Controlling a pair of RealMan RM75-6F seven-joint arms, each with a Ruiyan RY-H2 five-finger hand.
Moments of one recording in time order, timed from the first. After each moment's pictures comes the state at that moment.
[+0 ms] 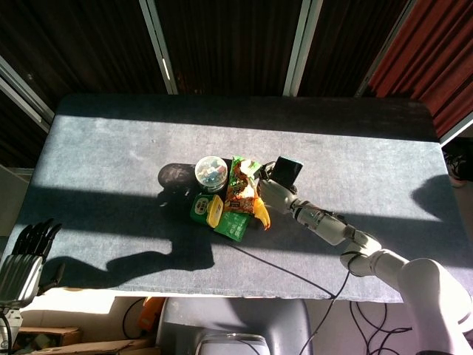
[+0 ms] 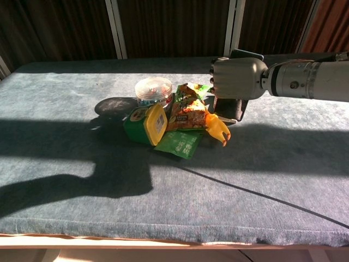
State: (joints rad) left arm -0.10 -1.12 0.00 -1.59 1.57 1.48 0.04; right arm 1.01 -1.63 0.01 -0.85 -1.68 0.80 -1.07
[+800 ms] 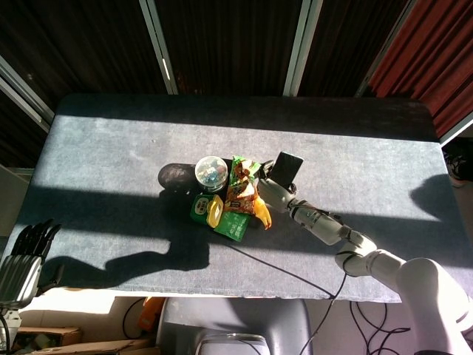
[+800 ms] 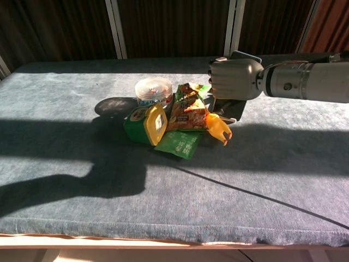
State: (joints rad) left arm -0.10 -1.11 0.01 -1.59 1.58 1.48 0.01; right arm 1.01 -1.64 0.04 -0.87 -1.62 0.74 -1.19
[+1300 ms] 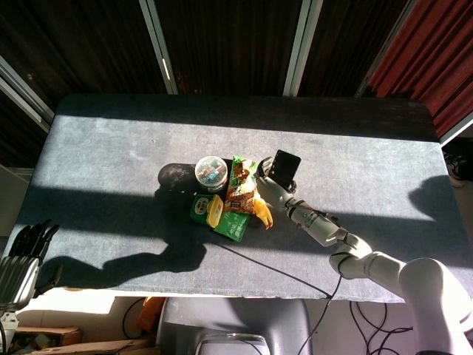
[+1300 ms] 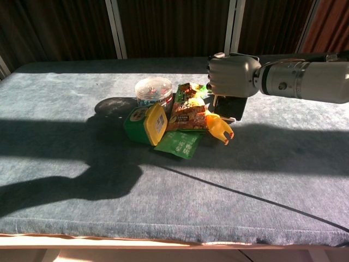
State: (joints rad) left arm -0.10 -1.10 0.01 -1.58 1.60 1.50 -0.01; right arm 1.01 -1.63 0.09 -0.95 -1.50 0.72 -1.40
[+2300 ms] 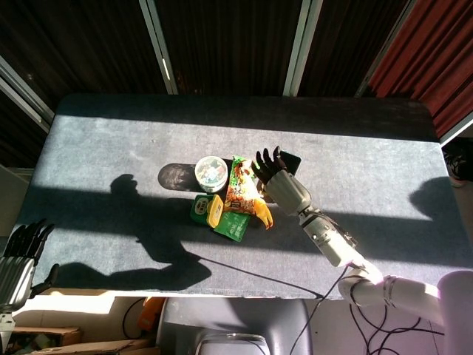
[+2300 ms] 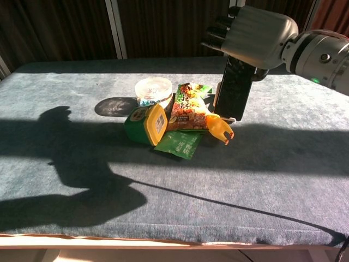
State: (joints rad) left arm -0.09 -1.10 0.01 -1.57 1.60 1.53 -0.02; right arm 0.82 -1.51 0.15 -1.35 -1.38 1.12 -1.22
